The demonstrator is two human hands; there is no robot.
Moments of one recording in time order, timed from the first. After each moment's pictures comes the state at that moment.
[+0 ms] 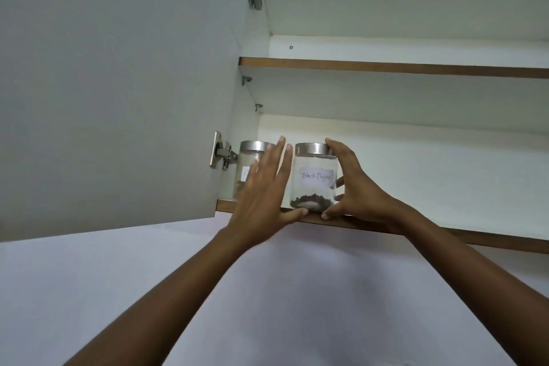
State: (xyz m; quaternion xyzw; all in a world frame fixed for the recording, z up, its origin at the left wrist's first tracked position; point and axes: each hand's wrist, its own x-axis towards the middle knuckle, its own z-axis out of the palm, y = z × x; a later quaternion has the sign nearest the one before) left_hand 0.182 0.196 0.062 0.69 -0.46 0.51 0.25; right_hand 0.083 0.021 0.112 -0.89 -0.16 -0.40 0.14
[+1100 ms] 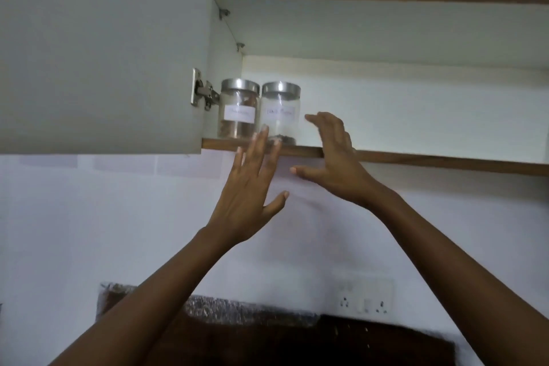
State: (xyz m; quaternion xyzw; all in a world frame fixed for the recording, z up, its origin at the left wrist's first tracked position) left_hand 0.150 0.208 -0.021 0.69 -0.48 0.49 0.23; right_hand 0.042 0.061 0.043 -0.88 -0.08 -0.45 0.11
